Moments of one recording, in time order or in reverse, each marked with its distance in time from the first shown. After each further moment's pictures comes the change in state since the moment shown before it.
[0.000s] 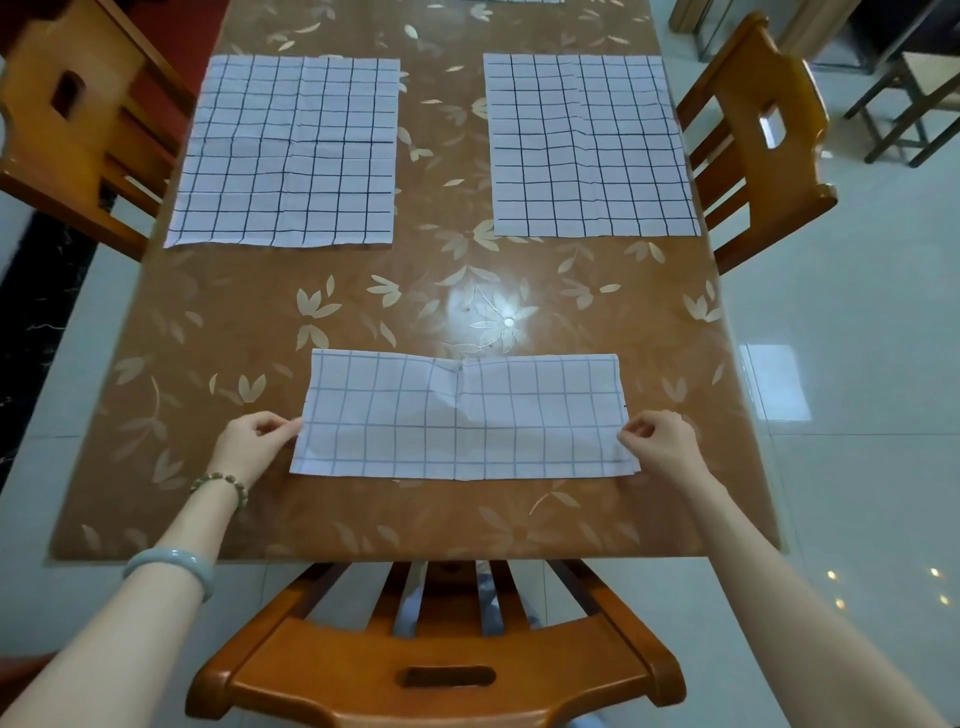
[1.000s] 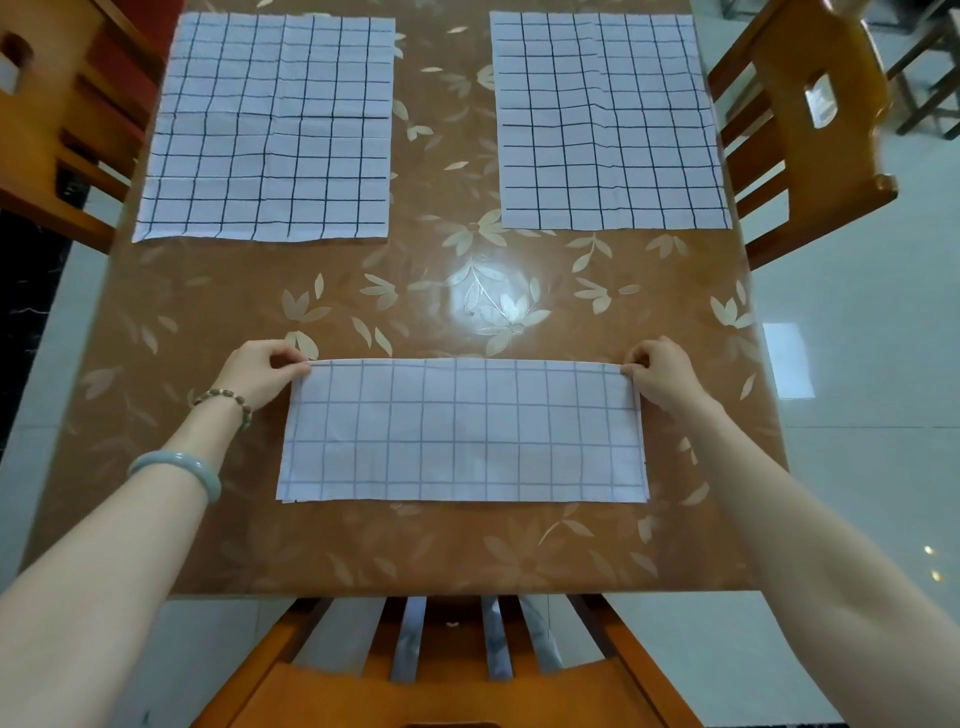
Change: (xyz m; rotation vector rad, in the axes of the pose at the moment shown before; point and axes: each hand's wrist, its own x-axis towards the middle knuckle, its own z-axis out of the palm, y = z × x) left_hand 0.098 0.065 -0.007 0.254 -0.057 0.215; right_hand 0.119 -0.042 -0.008 -0.148 -0.051 -0.040
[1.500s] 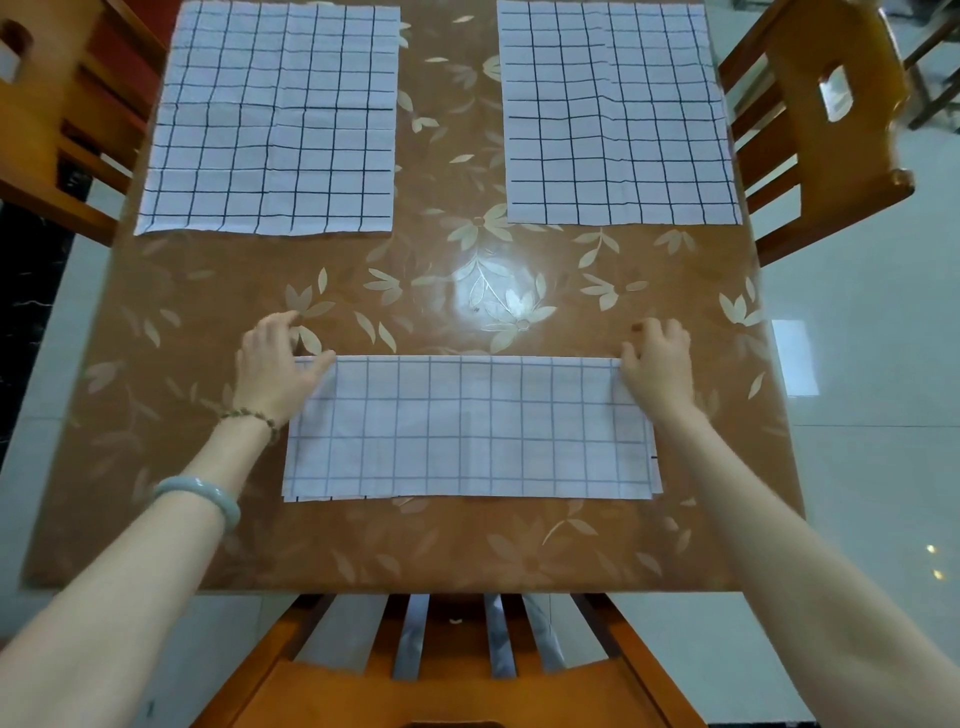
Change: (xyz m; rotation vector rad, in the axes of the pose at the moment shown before) left_hand -0.016 0.018 0.018 0.183 0.202 0.058; right_hand -0.019 -0.029 0.014 -0.021 0.319 -0.072
